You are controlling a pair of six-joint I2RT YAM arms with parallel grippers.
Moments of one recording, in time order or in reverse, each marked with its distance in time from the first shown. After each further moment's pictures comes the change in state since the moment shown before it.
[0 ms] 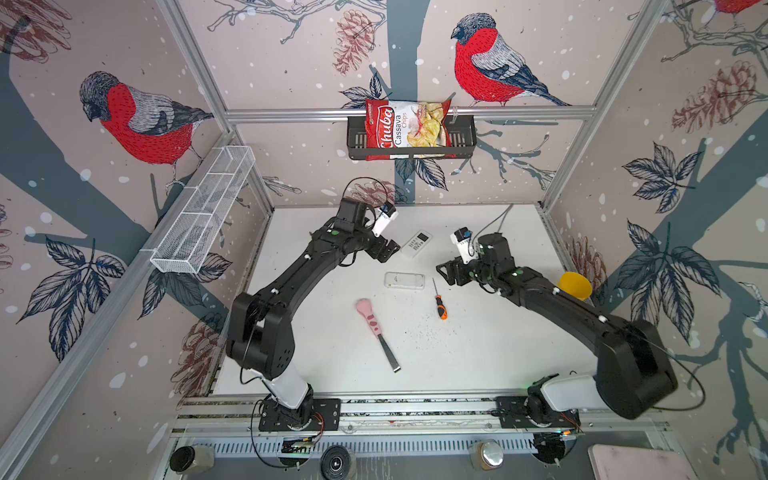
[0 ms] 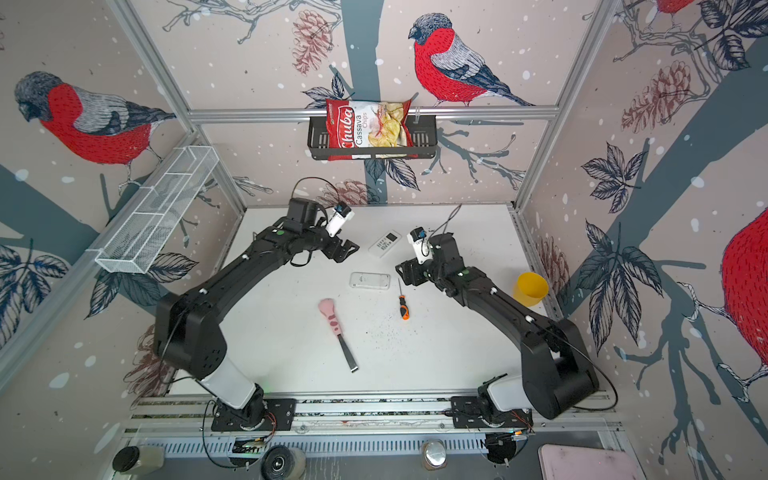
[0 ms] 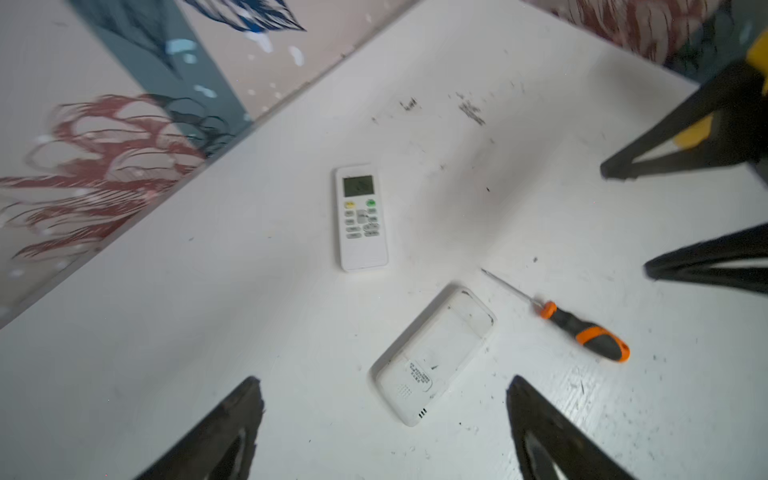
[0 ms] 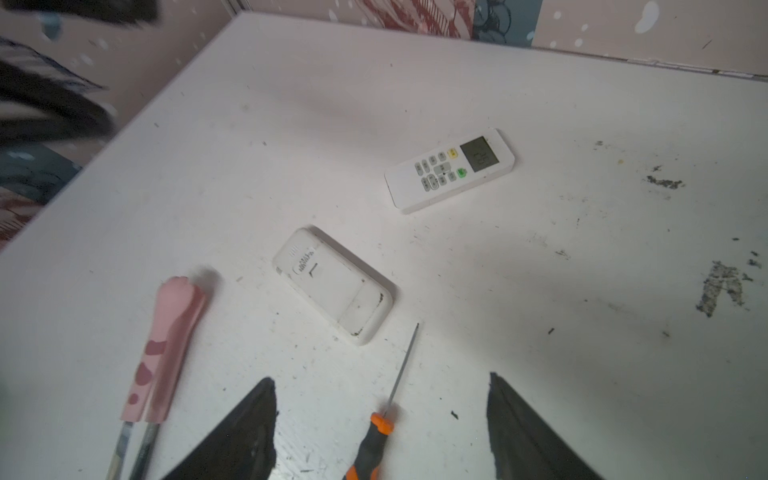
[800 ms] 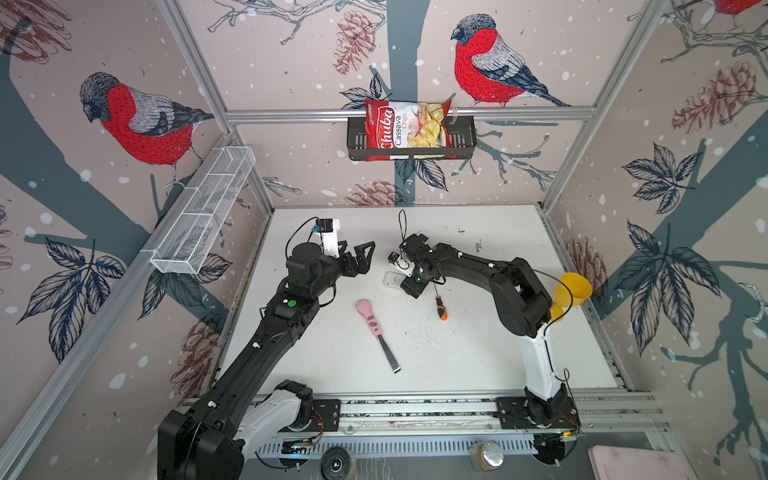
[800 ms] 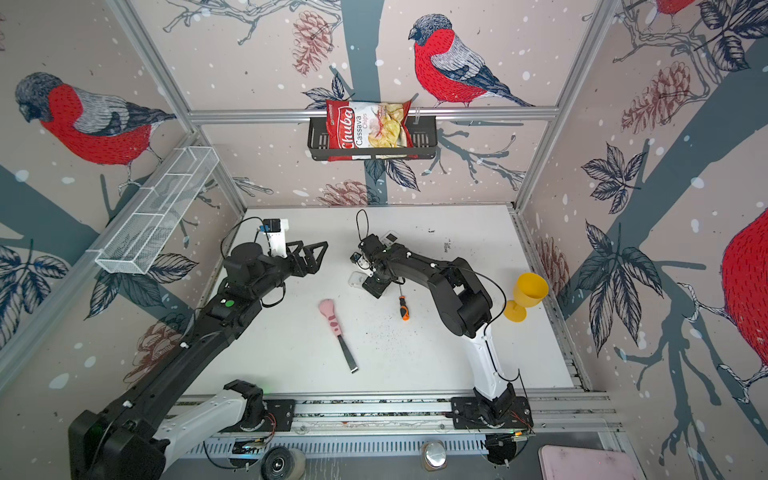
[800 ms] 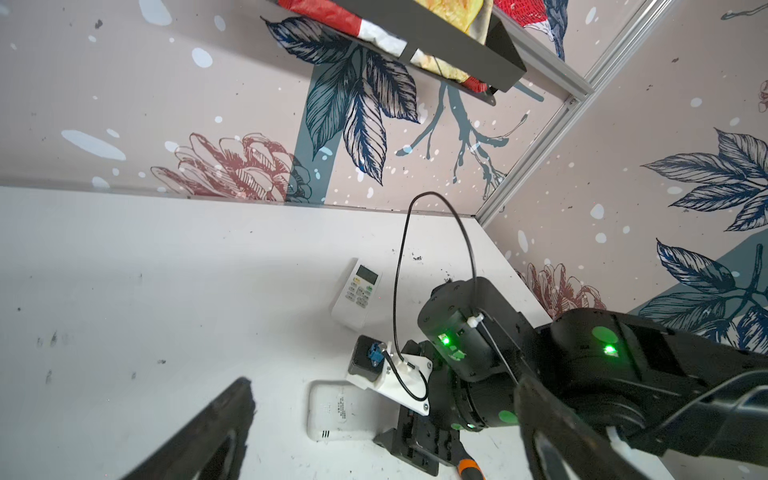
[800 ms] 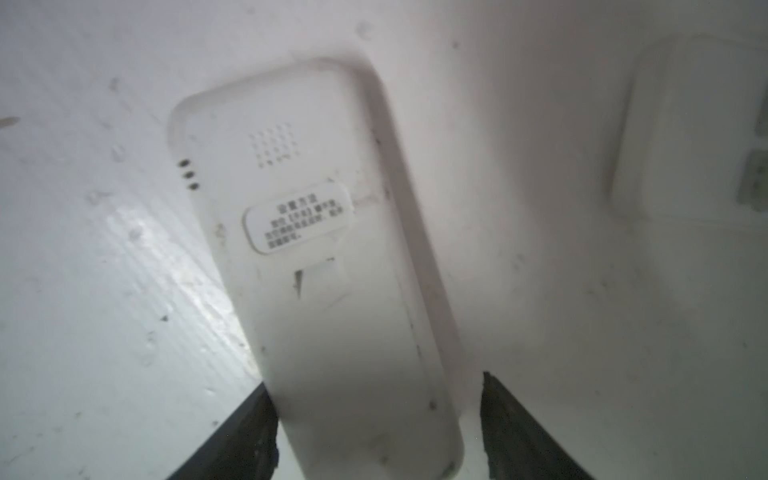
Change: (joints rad) left arm 0.075 -0.678 -0.602 0.484 -0.148 -0.751; right arm 0.282 0.787 0.739 -0.571 0.336 -0.400
